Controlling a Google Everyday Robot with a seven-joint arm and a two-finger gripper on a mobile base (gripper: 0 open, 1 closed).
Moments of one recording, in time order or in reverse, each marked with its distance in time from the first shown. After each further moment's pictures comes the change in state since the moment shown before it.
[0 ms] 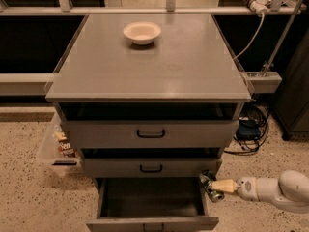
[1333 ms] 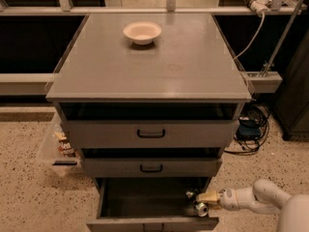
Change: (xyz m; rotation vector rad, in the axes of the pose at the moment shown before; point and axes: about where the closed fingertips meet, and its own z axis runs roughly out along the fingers) arm 0.051 -0.092 0.103 -0.111 0.195 0.317
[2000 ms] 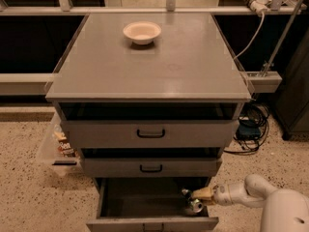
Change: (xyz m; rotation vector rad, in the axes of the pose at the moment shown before) arm -0.021 -0.013 0.027 0.011 0.026 -0.007
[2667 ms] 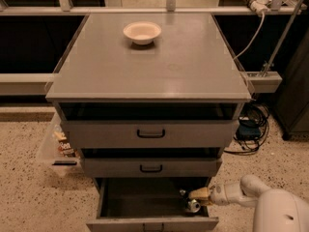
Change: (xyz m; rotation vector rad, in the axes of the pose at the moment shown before) arm -0.009 -0.012 0.020 0.007 0.006 0.001
